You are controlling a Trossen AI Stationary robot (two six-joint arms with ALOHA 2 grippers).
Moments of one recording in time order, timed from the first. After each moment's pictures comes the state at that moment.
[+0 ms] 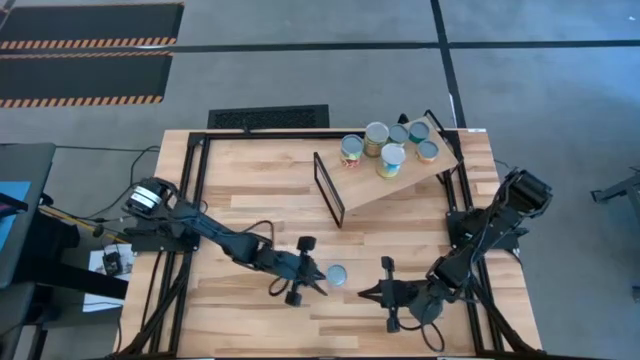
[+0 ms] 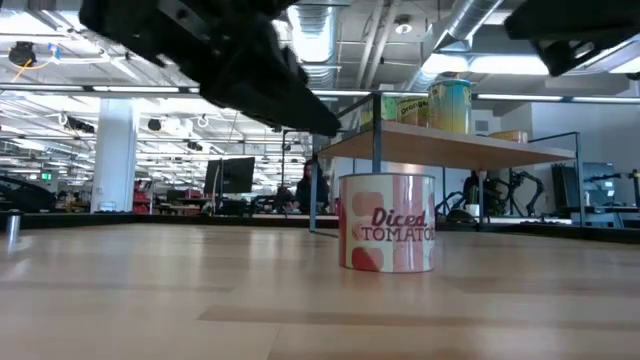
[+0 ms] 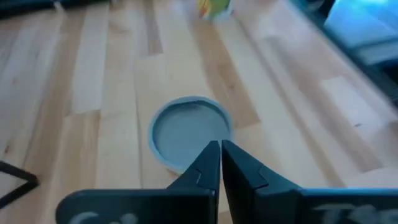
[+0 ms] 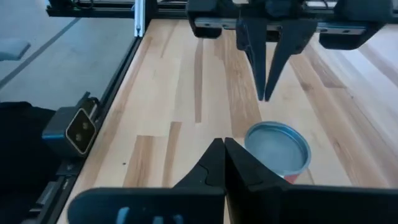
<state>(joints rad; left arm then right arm) -0.39 1.76 0.92 0.25 -0.17 -0.03 0.79 1.58 0.77 0.27 0.69 0.40</state>
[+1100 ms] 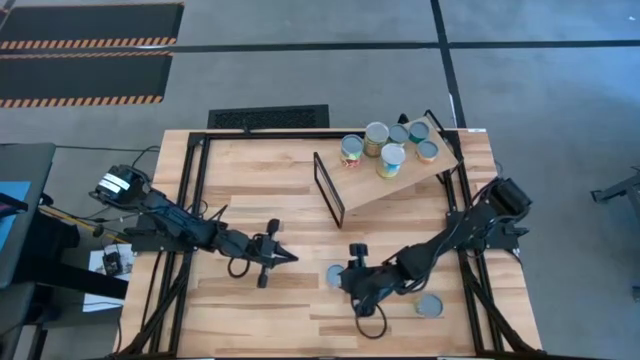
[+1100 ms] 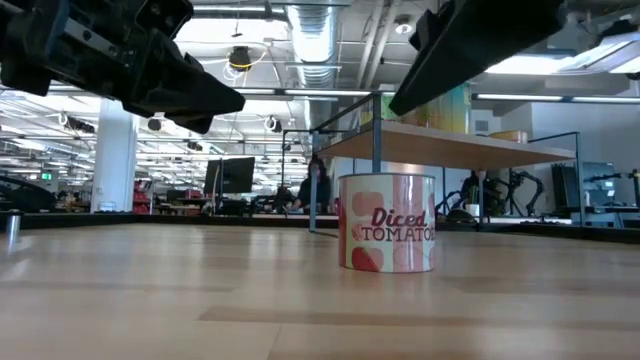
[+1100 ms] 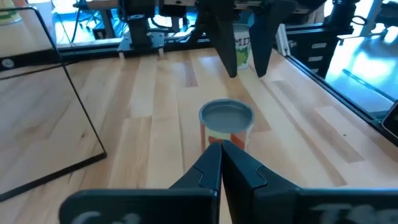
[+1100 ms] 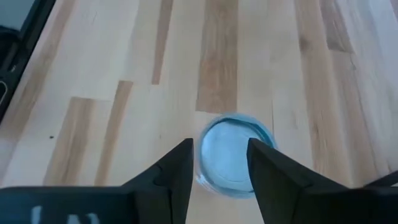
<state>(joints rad) -0.38 1.48 0.38 0.83 -0.23 -0.03 0.55 1.75 1.17 -0.31 0.39 0.30</state>
